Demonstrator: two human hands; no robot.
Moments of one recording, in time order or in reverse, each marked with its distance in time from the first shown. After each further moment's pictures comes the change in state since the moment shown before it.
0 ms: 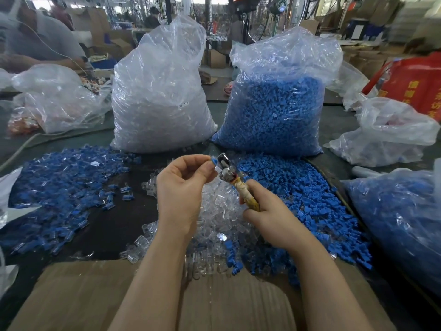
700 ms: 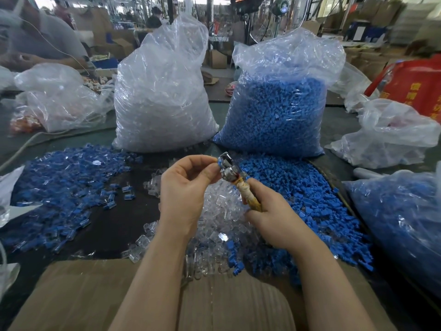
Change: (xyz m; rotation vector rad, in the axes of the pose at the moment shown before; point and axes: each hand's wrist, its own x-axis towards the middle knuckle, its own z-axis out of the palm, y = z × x) left_hand -0.002 0.003 -0.001 -0.011 -0.074 -0.002; right_hand -0.001 -0.007 -0.002 -0.086 0.030 -0.014
